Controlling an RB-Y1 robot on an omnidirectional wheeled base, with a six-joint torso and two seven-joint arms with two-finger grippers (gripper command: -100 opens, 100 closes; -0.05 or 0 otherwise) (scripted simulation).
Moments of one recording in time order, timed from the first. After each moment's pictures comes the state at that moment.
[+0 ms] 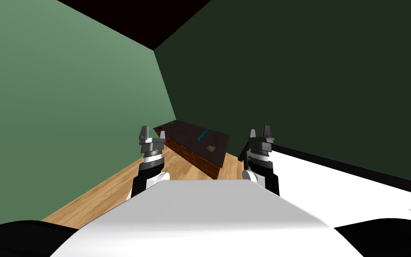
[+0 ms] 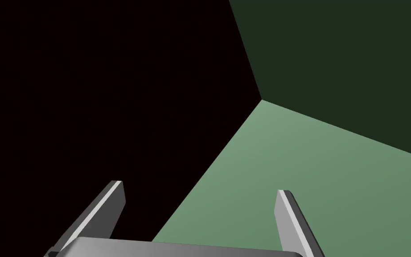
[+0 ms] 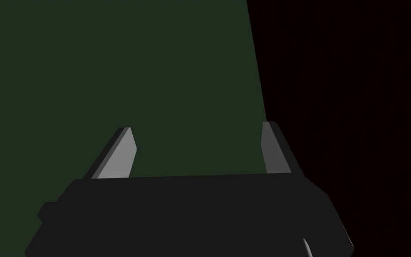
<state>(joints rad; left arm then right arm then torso) 0.54 -0.04 0.01 -2.36 0.06 -0.46 0.05 0.49 0.03 -0.05 -2.30 -0.12 -0.54 0.08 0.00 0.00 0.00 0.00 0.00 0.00</state>
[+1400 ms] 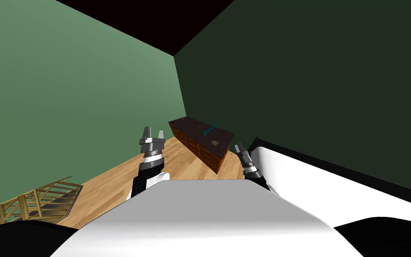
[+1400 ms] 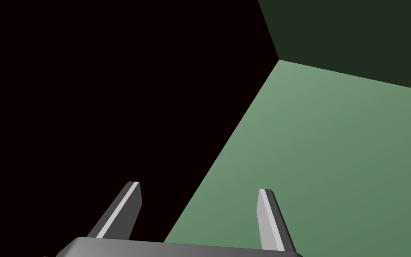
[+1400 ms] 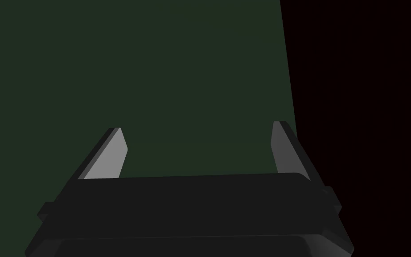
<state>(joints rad) 0.54 -0.04 0.01 -2.36 0.06 -0.46 0.05 0.60 -0.32 0.10 -2.02 0.02 -0.62 0.10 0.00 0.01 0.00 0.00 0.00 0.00</state>
